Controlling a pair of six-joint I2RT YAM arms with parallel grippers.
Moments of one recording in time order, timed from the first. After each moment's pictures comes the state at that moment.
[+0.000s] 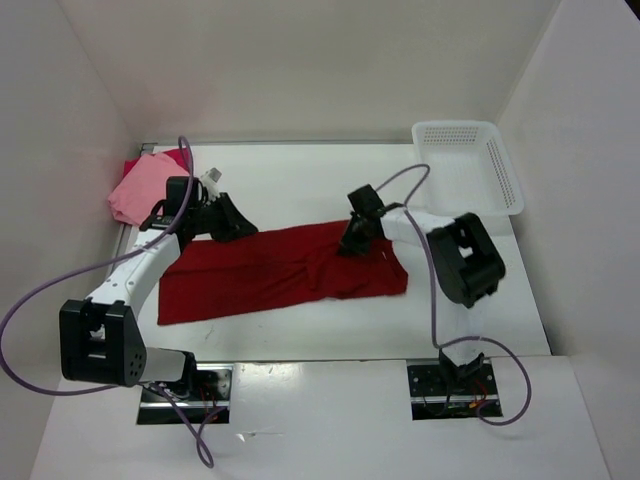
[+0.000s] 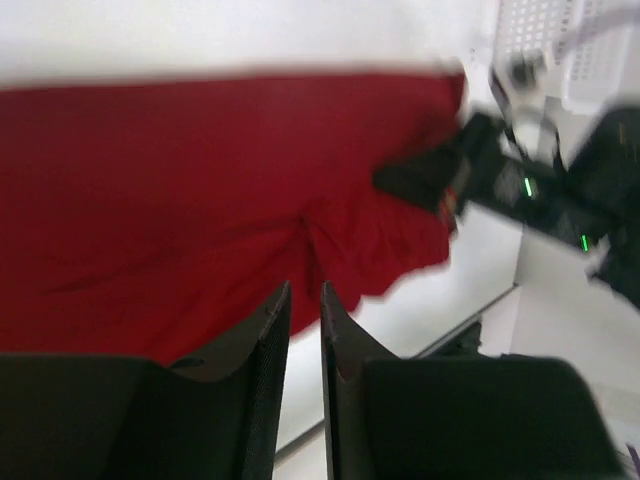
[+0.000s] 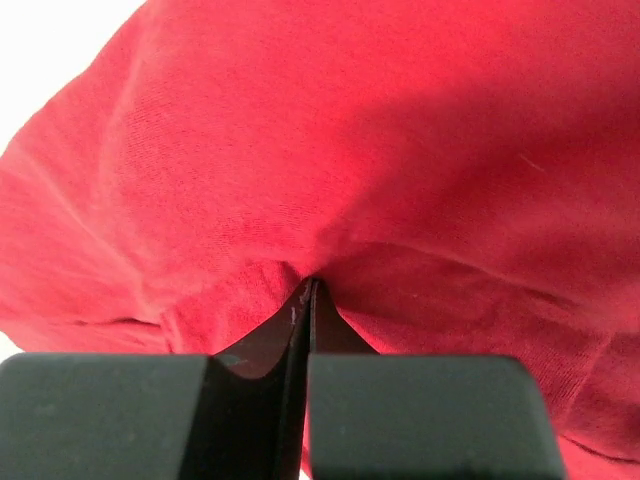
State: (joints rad) left arm -0.07 1.35 0.98 -0.38 0.55 -0.60; right arm 0.48 1.81 1.05 -0.35 -0.09 0.95
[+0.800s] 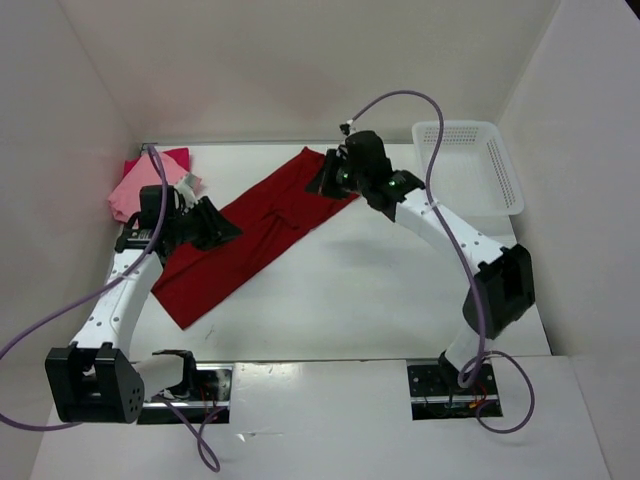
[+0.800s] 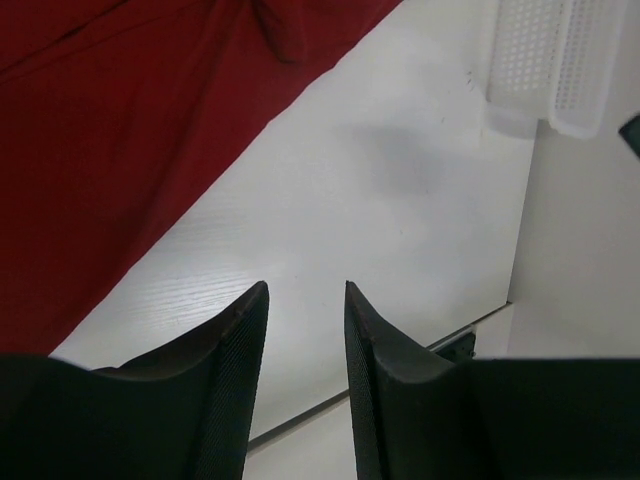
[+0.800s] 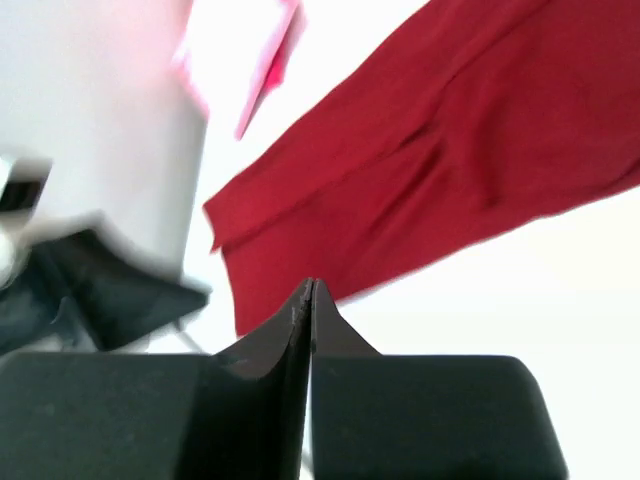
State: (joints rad) left arm 0.02 1.15 0.95 -0.52 0.54 -0.60; right arm 0.56 1.72 1.56 -0.34 -0.20 0.72
